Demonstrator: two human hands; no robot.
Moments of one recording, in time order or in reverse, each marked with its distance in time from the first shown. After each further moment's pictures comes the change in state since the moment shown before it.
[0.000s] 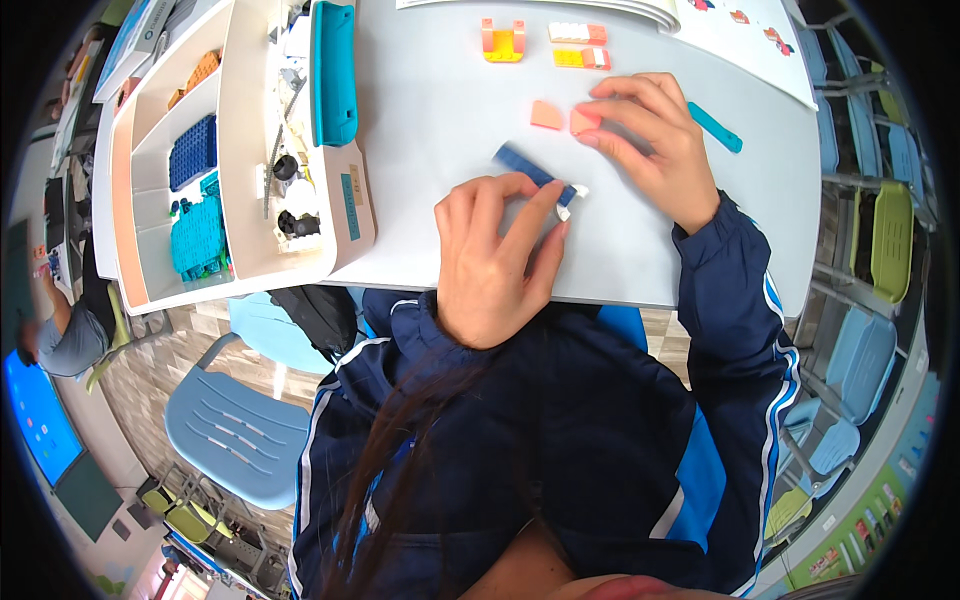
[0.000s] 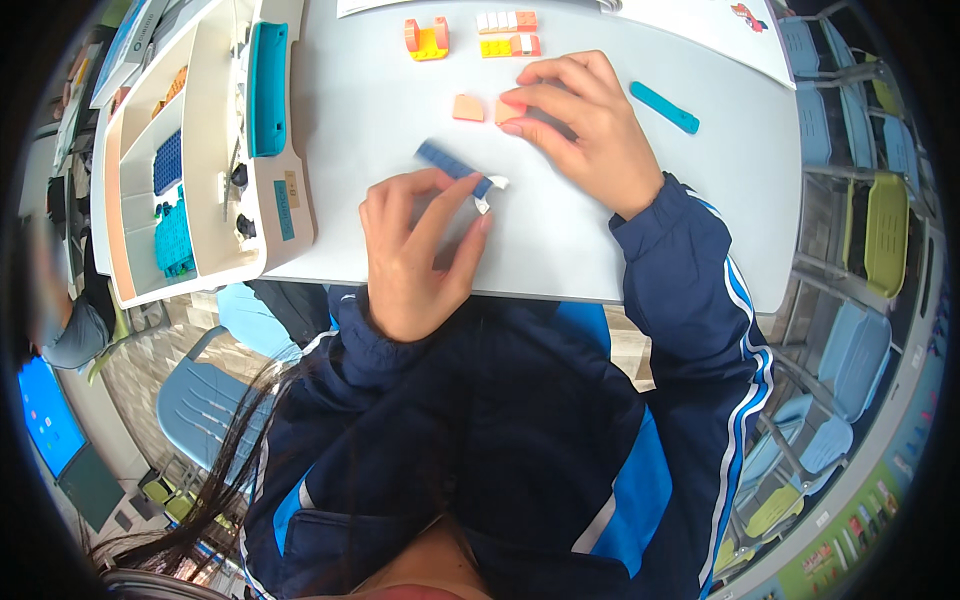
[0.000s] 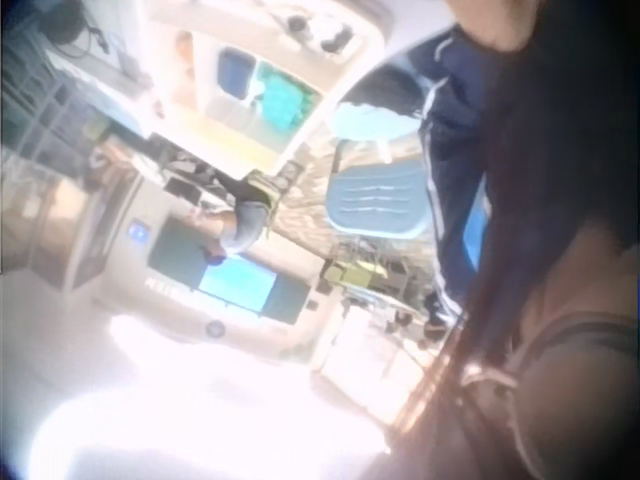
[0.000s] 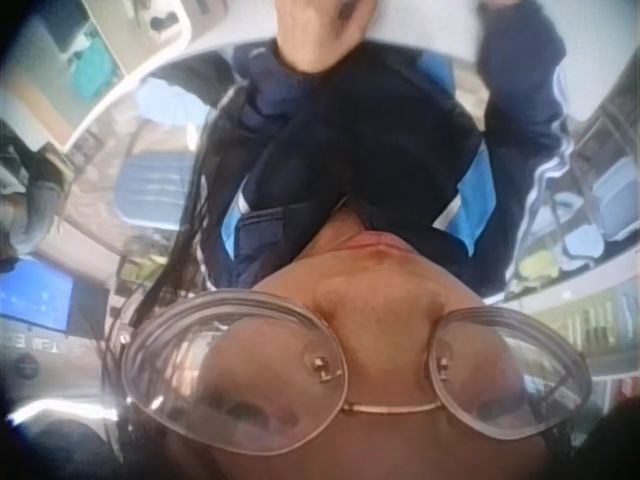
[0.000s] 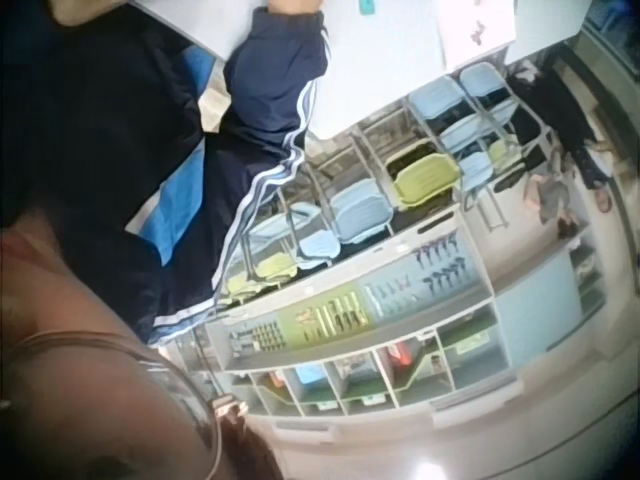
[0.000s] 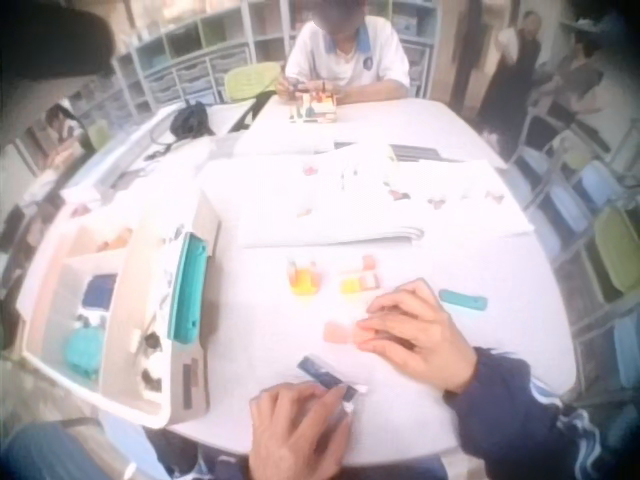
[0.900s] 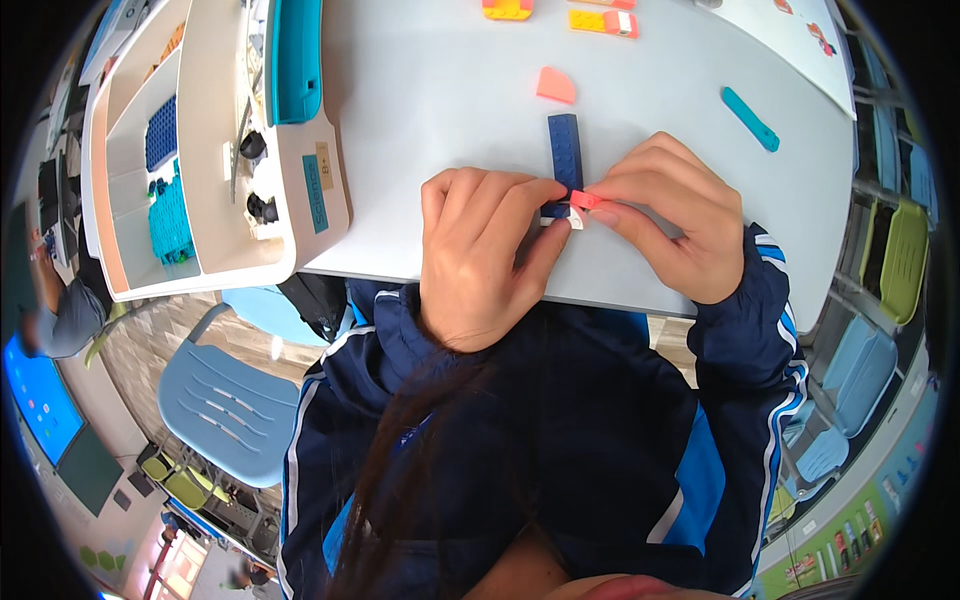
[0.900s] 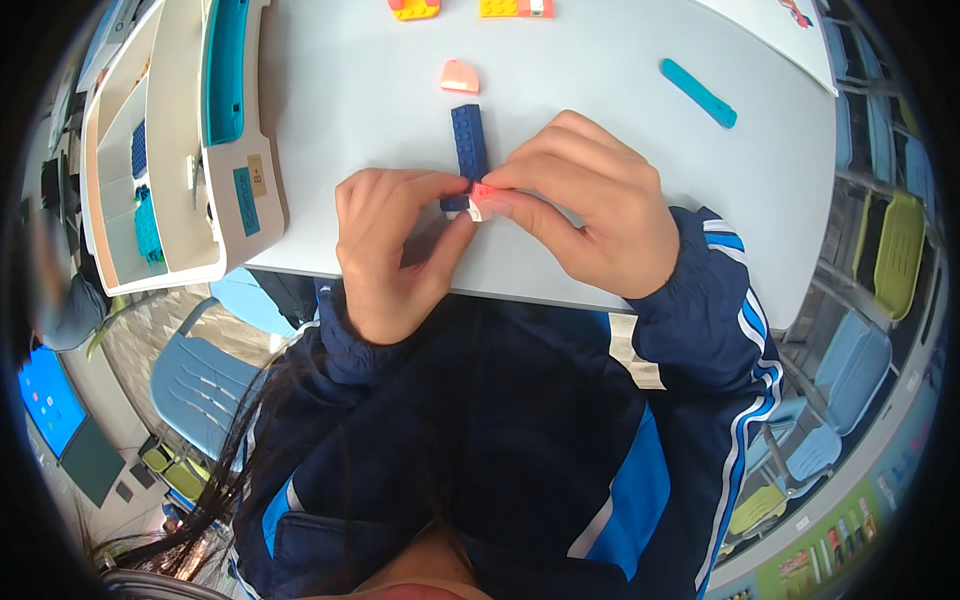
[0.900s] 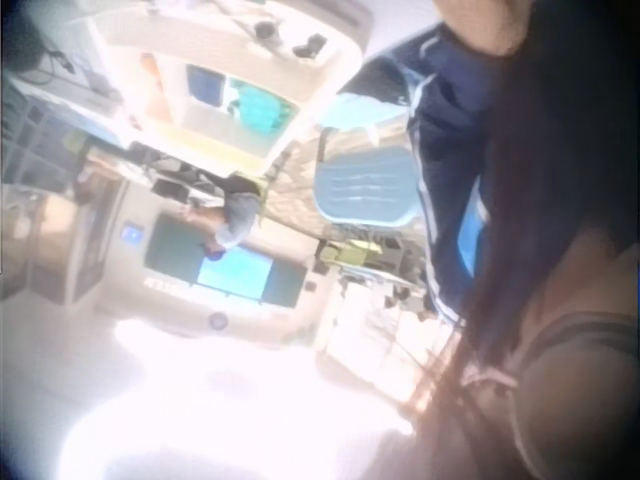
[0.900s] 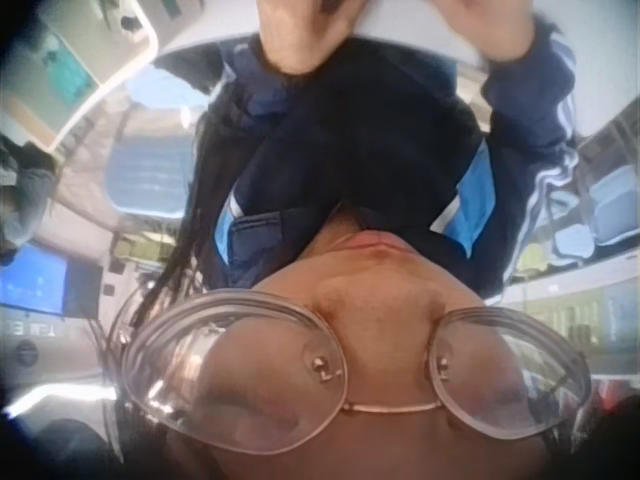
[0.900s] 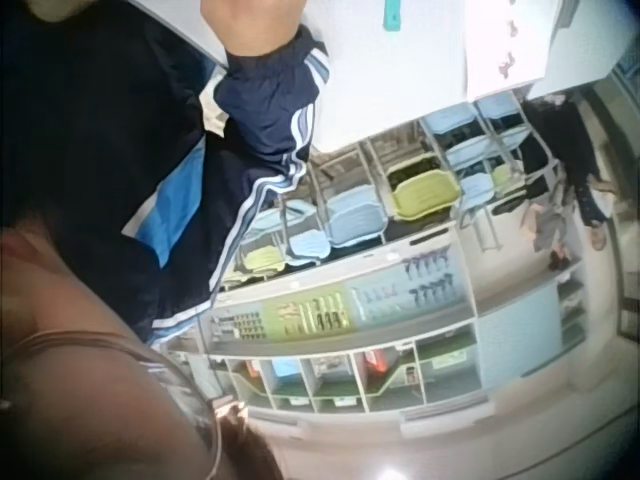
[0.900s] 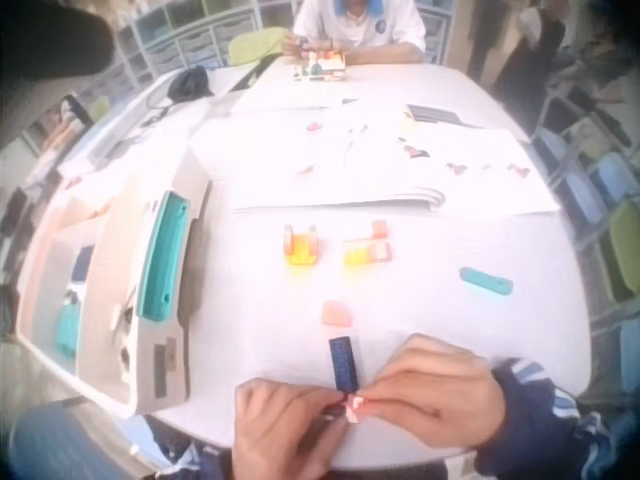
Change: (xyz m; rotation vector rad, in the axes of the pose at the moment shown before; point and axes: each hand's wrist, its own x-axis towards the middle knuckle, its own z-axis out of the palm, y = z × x) left_hand 0.002 -0.003 -0.004 -0.065 -0.082 -0.035; right_hand -0.018 -0.045 -0.015 0.412 -0.158 0.054
